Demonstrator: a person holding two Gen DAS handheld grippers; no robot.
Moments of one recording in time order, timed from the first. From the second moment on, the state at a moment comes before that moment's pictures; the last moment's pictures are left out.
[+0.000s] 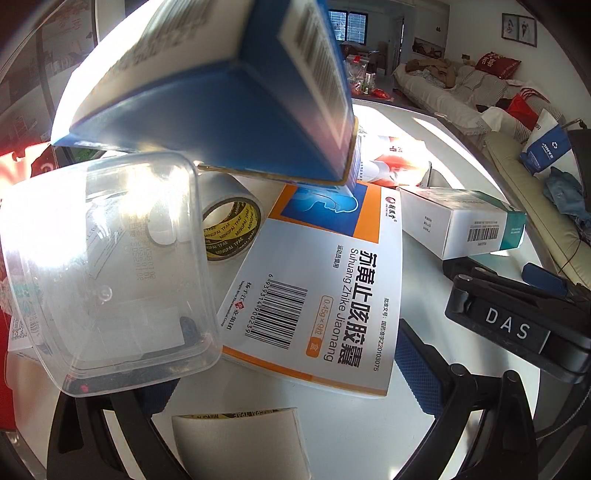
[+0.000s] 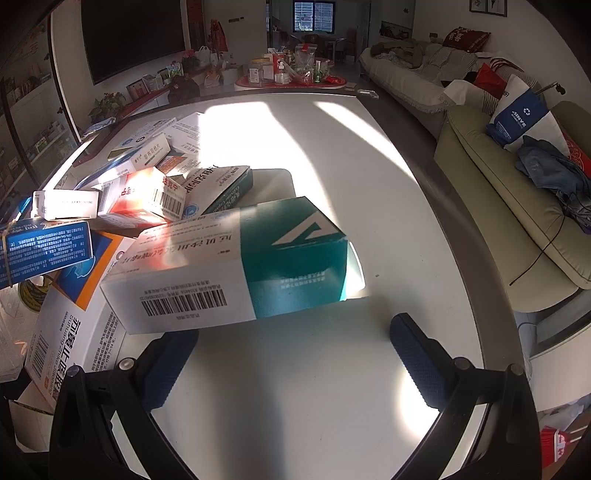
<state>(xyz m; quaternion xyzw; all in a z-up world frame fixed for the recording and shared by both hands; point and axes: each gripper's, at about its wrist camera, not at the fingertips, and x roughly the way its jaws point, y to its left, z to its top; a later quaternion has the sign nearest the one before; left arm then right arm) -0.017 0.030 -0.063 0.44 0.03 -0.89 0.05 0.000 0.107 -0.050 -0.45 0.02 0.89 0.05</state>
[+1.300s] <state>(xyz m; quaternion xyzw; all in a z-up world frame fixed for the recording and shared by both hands) -0.014 0.031 -0.064 0.44 0.03 -0.89 0.05 0.001 0.110 -0.051 -0.45 0.02 0.89 0.05</state>
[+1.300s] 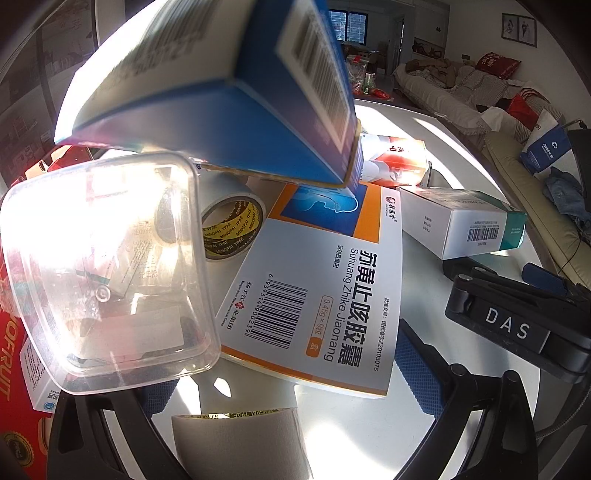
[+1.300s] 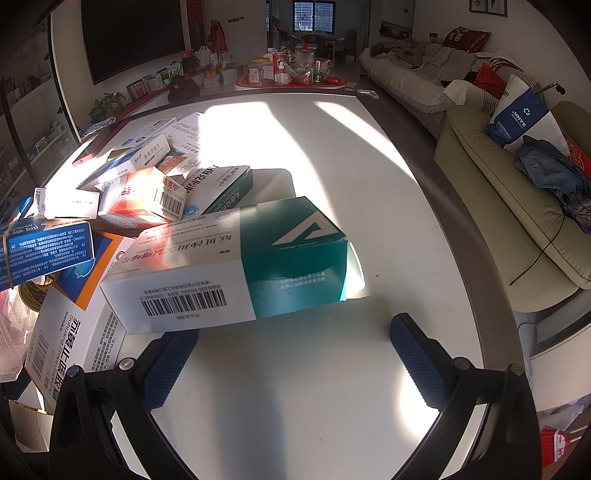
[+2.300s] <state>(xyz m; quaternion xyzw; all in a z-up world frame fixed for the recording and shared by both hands) -0.013 0.030 -0.063 0.44 0.03 -0.89 0.05 0.001 0.110 -0.051 -0.45 0.02 0.89 0.05</state>
